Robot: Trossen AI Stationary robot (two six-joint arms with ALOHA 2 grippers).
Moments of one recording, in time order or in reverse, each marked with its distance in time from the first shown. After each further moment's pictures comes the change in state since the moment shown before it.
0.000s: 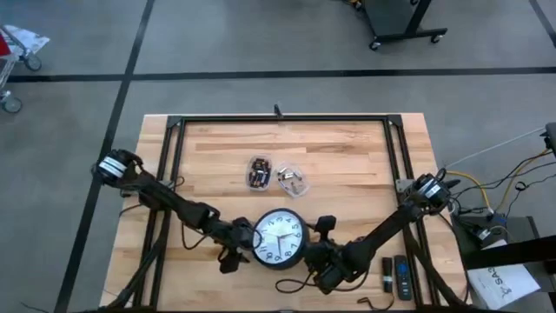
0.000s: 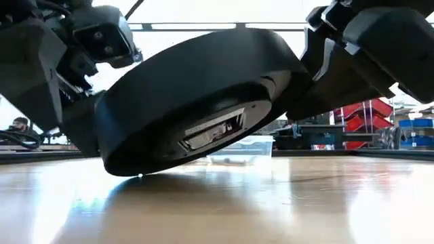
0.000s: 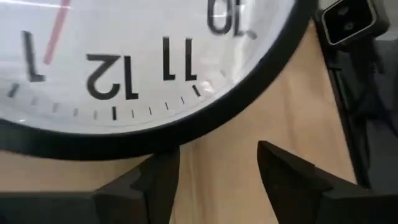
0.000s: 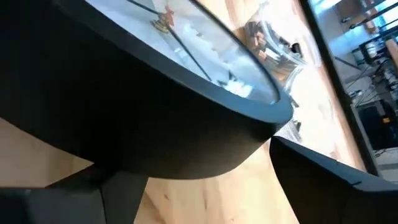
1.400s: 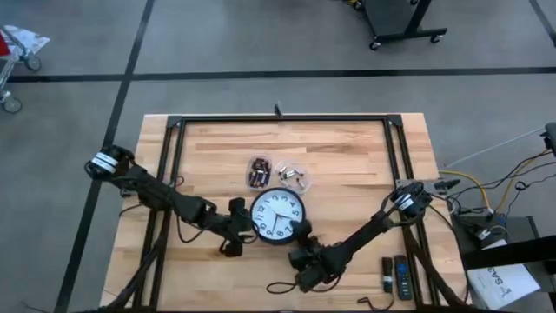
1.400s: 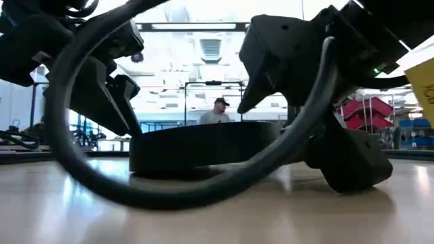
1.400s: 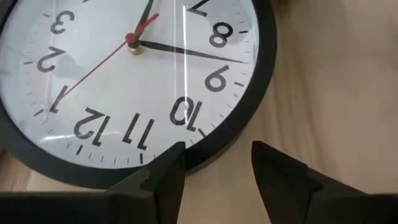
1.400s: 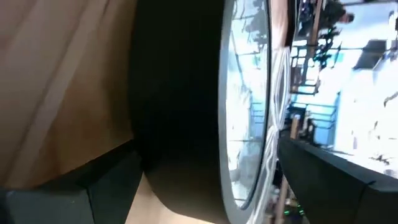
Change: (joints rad) left arm 0.030 -0.044 -0.011 -0.075 -0.362 0.173; right arm -0.083 0.269 0.164 0.032 0.167 -0.682
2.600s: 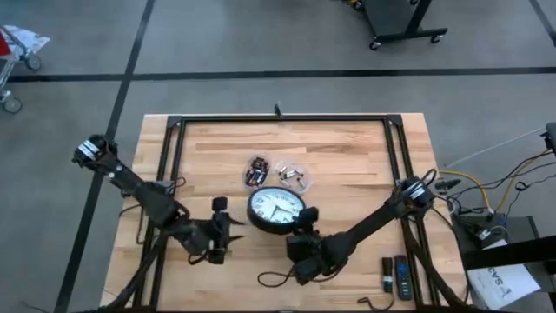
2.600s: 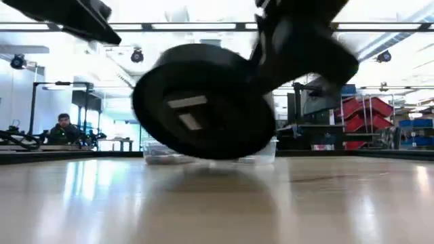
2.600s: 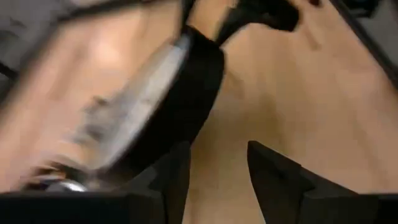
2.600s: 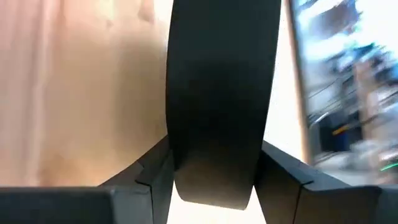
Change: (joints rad) left arm -0.267 -0.278 0.095 -0.230 -0.472 0.077; right arm -0.040 -0.224 0.119 -0.295 -0.280 0.573
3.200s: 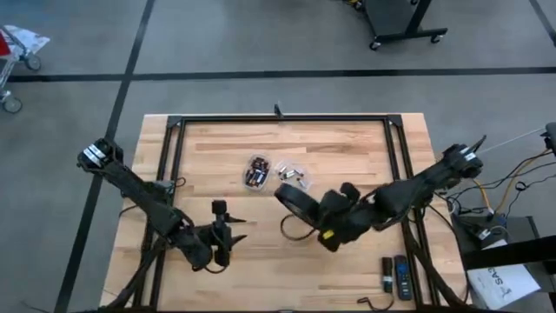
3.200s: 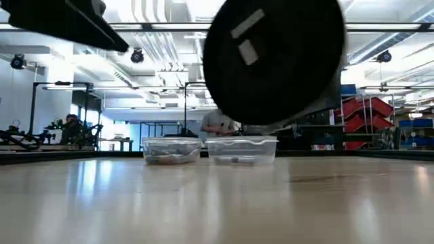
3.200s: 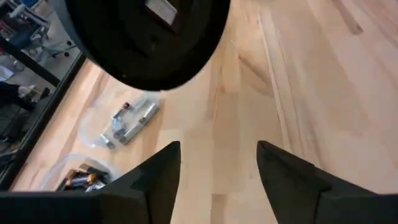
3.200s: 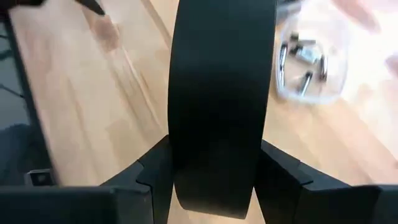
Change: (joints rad) left arm -0.024 0.193 -0.002 0.129 -0.089 0.043; right arm -0.069 -0.530 -0.148 -0.078 -0.395 0.520
